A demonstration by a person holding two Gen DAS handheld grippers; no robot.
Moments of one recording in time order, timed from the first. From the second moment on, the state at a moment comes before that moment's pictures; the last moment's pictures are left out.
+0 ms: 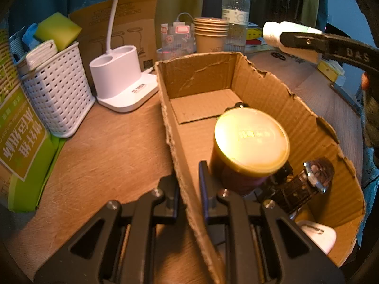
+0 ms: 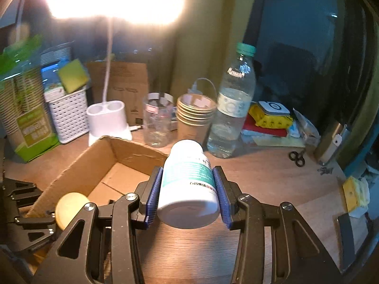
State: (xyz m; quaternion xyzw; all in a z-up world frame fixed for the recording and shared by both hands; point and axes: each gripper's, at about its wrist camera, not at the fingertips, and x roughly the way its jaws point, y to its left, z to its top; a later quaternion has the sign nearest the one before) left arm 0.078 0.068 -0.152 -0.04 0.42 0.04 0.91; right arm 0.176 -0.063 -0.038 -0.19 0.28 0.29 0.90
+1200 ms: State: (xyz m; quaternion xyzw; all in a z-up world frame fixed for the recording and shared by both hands) left arm 0.078 0.067 -0.152 -0.04 0.42 0.03 0.91; right arm 0.143 -0.006 -0.067 -0.22 0.31 0.35 0.86
